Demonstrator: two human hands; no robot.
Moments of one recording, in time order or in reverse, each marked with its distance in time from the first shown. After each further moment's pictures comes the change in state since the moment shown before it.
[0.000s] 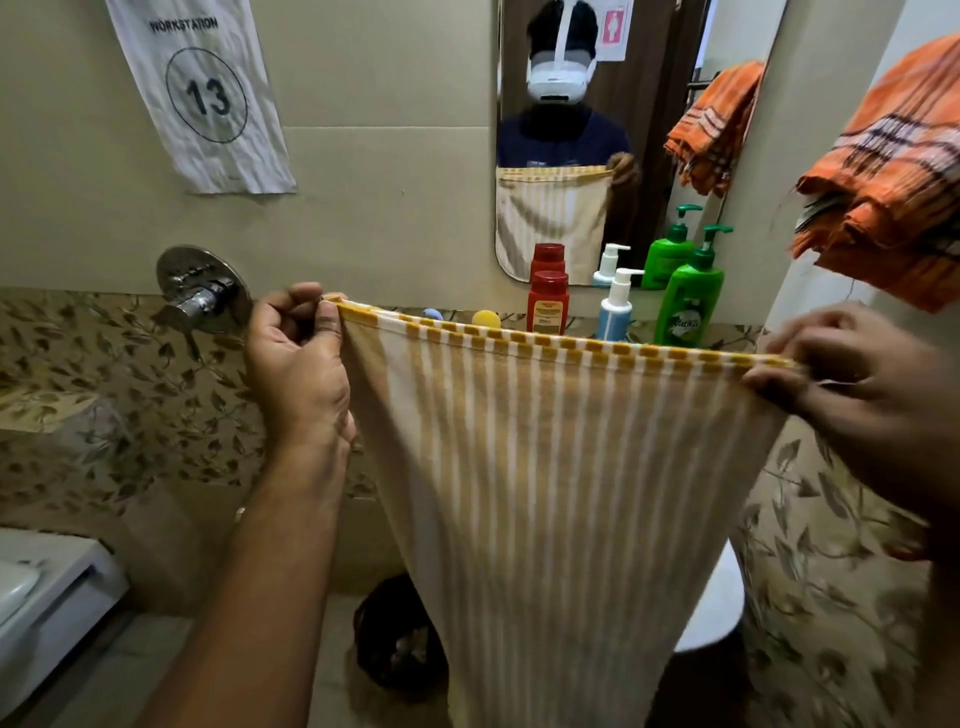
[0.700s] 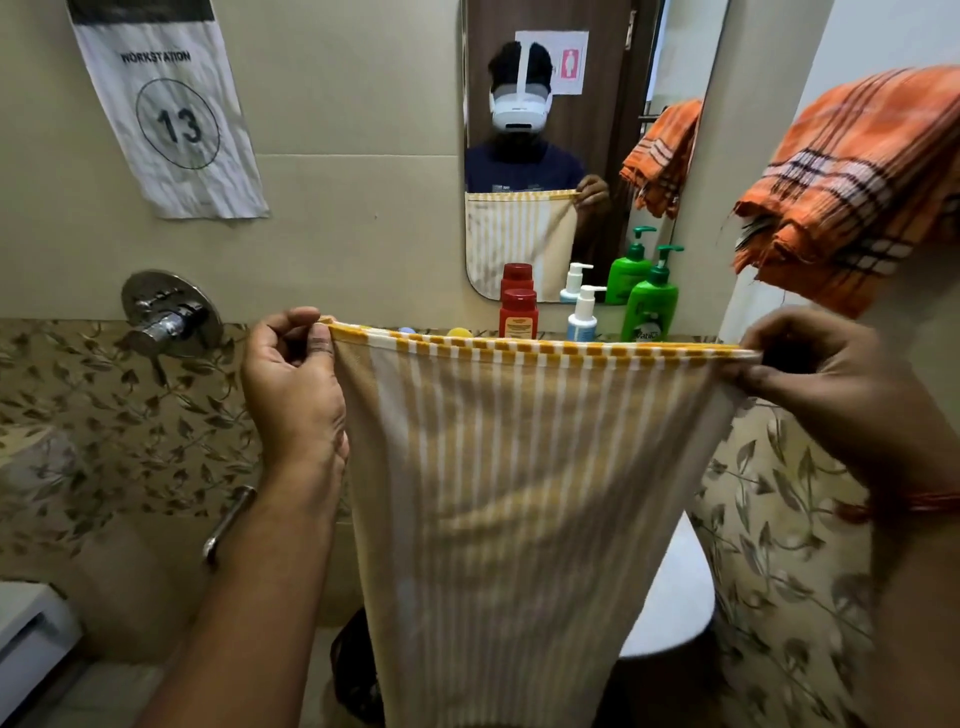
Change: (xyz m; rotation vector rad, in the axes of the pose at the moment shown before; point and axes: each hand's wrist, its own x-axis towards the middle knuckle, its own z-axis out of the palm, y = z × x) left_hand -0.008 -0.003 0.003 0.026 -0.031 0.034; right_hand 0.000 0.005 -0.015 0.435 0.006 0.070
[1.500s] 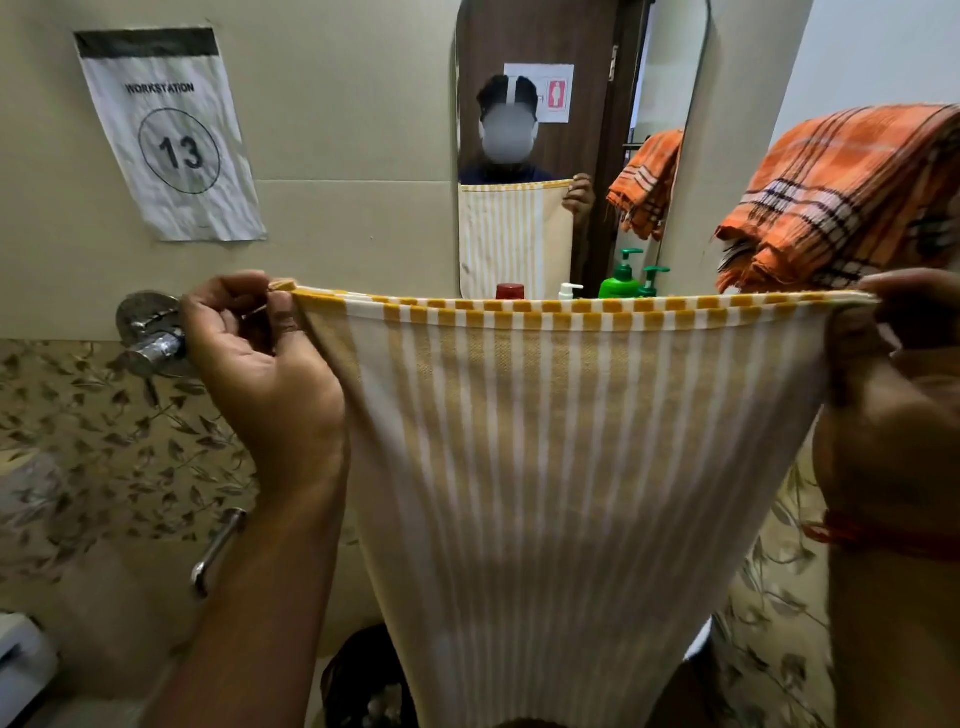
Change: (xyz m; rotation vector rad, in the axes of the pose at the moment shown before) left_hand -0.020 0.060 0.010 0.061 0.091 0.429; right_hand -0.008 -0.006 -0.002 0.074 0.701 -0.170
